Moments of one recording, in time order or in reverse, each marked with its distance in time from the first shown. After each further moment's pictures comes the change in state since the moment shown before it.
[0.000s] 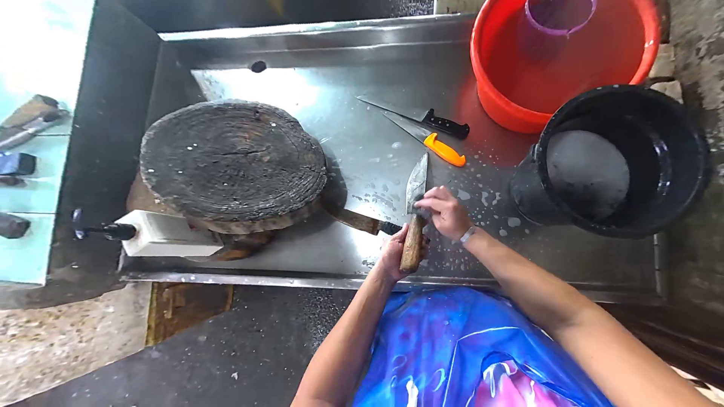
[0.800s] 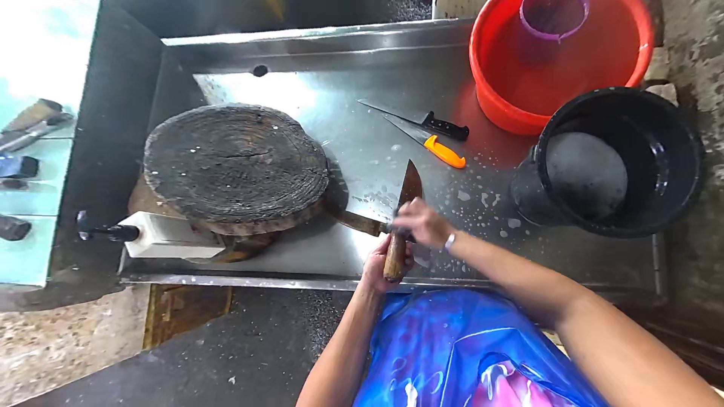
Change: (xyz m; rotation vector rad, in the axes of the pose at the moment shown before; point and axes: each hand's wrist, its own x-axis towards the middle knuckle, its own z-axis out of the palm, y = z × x) left_hand -0.026 0.003 -0.032 -0.135 -0.060 0.066; right_hand 0.018 -0.009 0.030 -0.015 -0.202 -0.116
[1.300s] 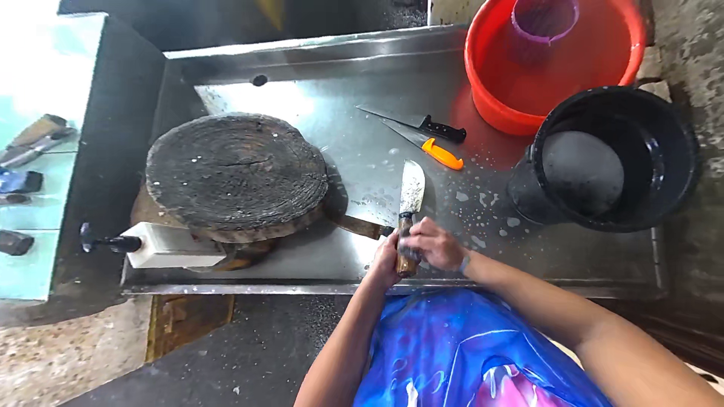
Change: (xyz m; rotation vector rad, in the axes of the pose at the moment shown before) left_hand 0.012 0.004 0.035 0.334 0.294 -0.007; right_hand -0.034 -0.018 -0.009 0.044 0.138 0.037
